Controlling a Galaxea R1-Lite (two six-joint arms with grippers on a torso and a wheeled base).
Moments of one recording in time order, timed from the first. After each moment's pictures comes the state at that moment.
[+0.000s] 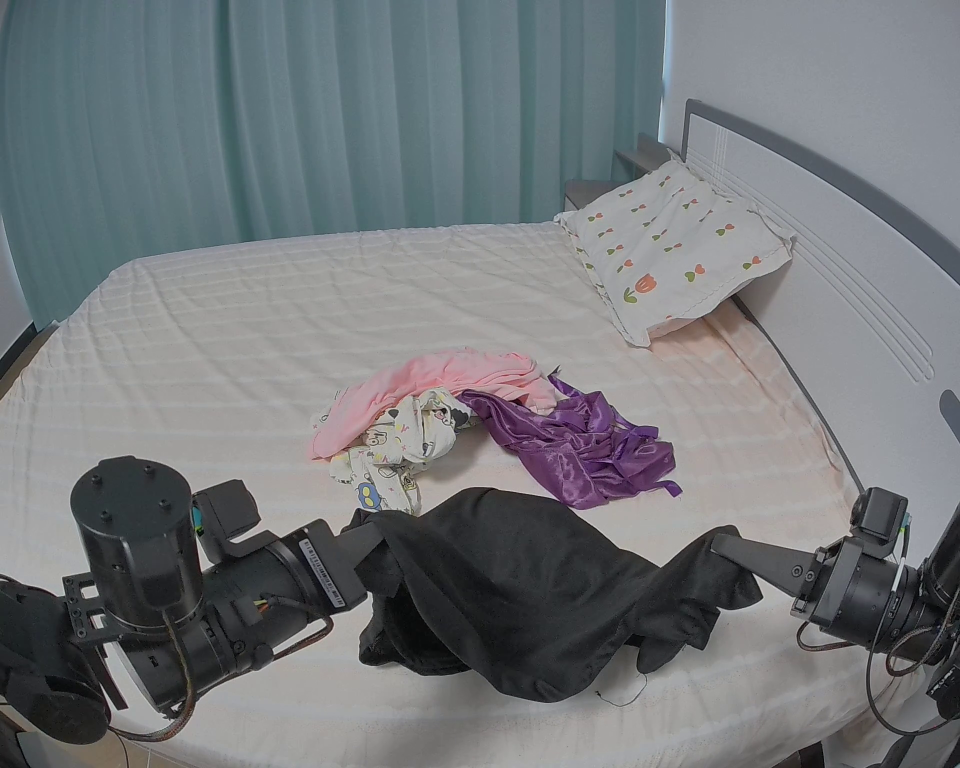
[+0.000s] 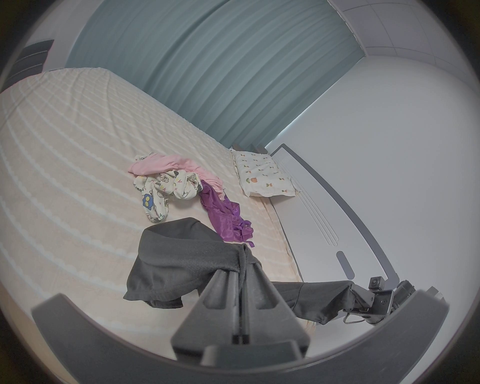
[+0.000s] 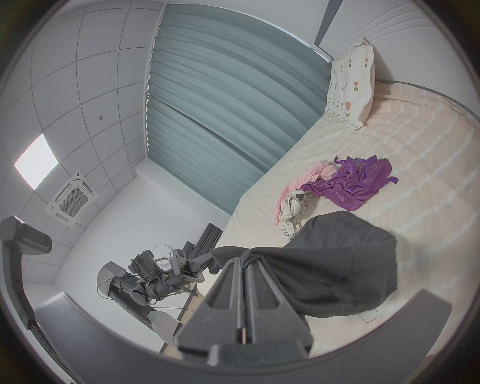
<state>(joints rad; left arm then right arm) -0.76 1.48 -0.42 -0.77 0.22 -0.82 0.60 1.40 -0.09 -1.26 0.24 0.83</state>
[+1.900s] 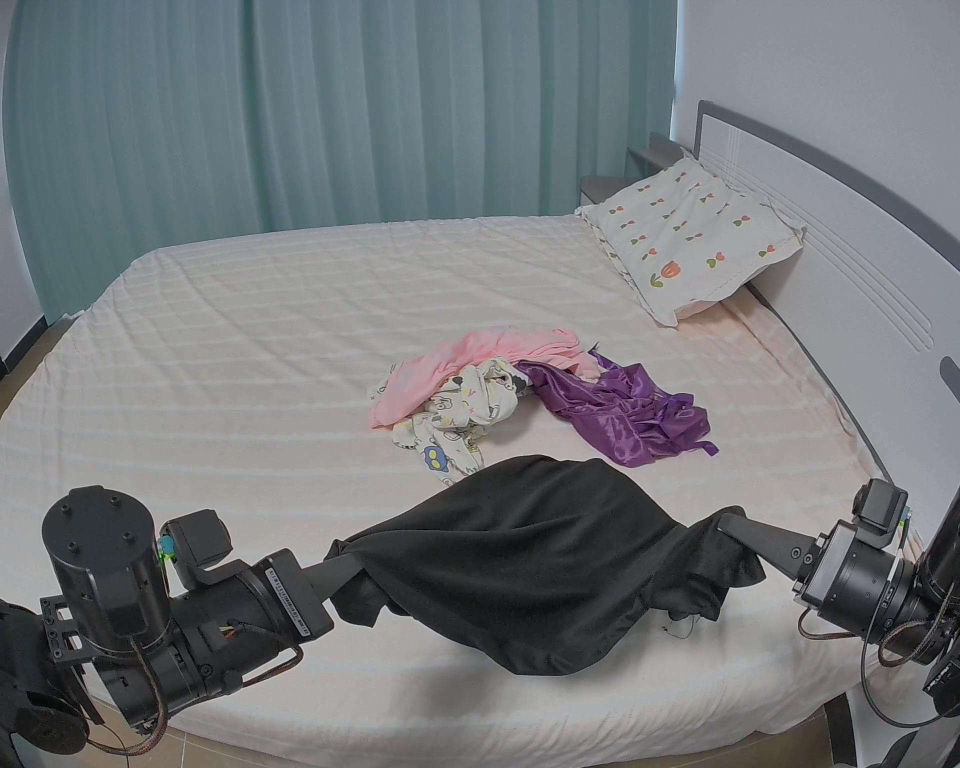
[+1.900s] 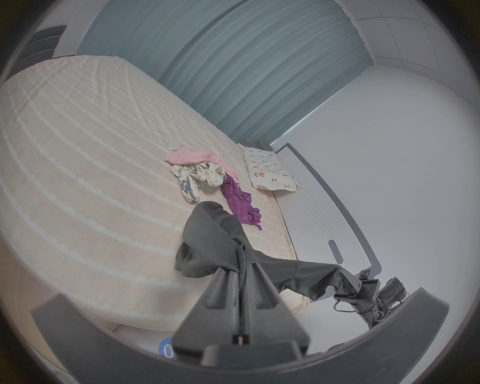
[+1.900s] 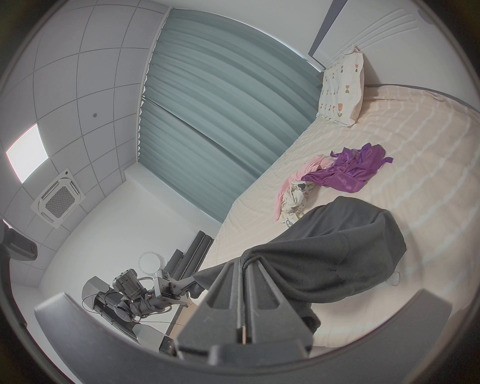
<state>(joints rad) -0.76 1.41 -0.33 -0.76 0.17 -0.88 0.58 1.42 -0.10 -1.27 0.14 0.82</state>
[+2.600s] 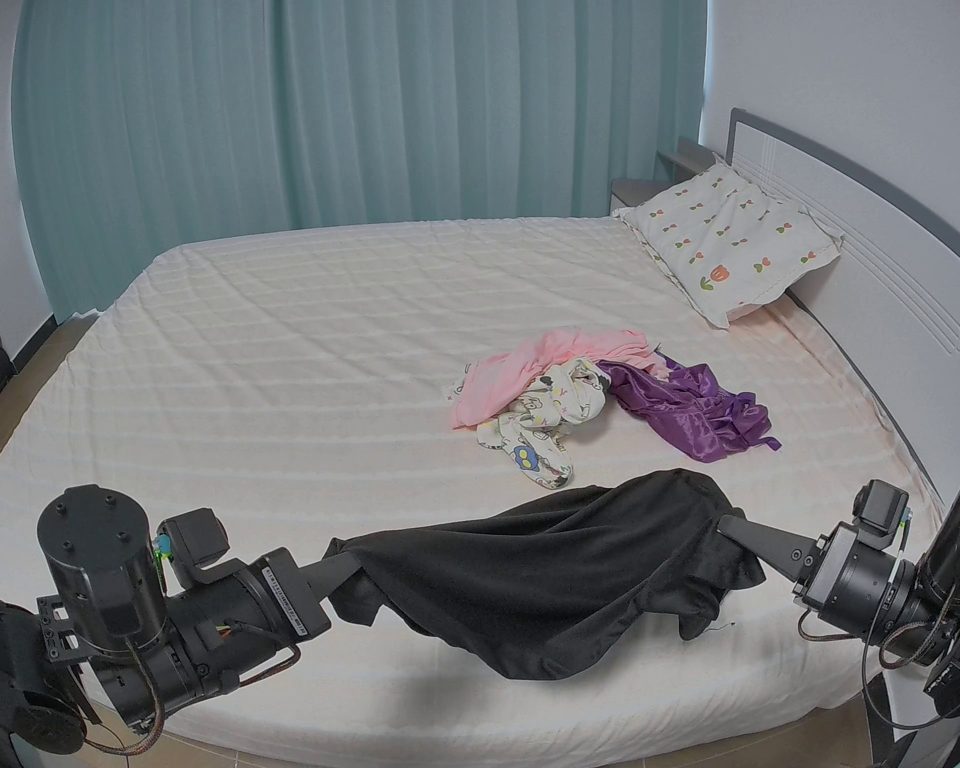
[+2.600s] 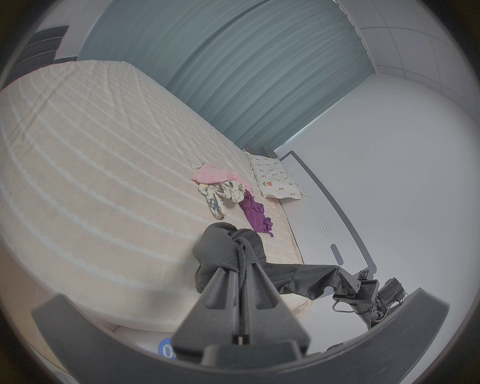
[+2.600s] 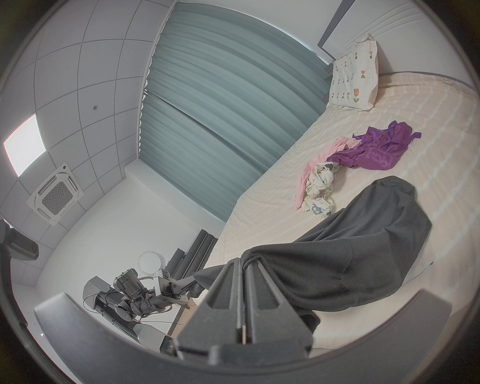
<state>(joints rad) -0.75 1.40 -0.33 -0.76 0.17 -0.88 0.59 1.42 -0.10 -1.27 0.14 0.82</state>
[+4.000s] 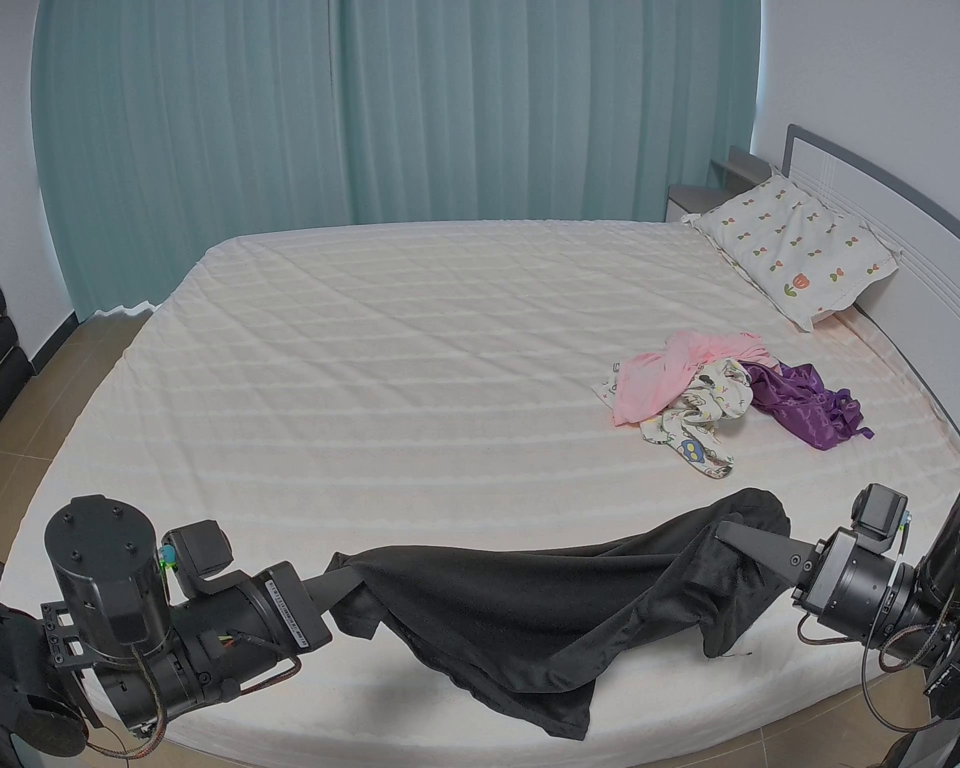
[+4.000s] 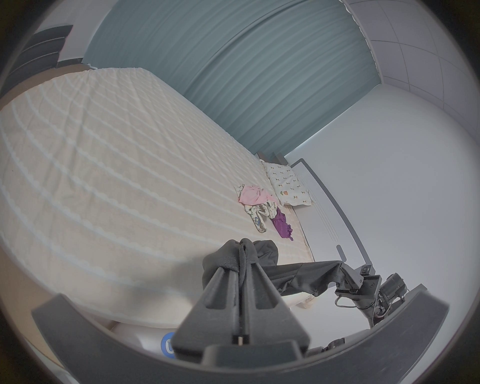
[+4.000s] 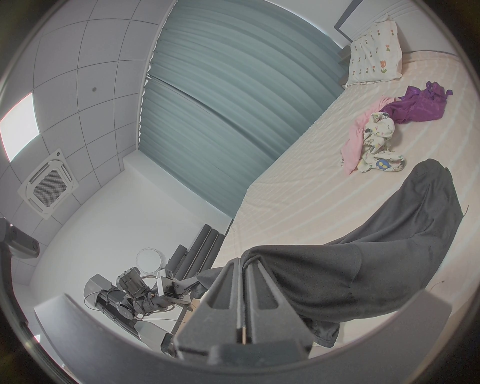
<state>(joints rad) -0.75 1.40 -0.31 -0.76 0.15 -0.89 0.59 1.42 -0.09 -1.27 0.15 0.82</state>
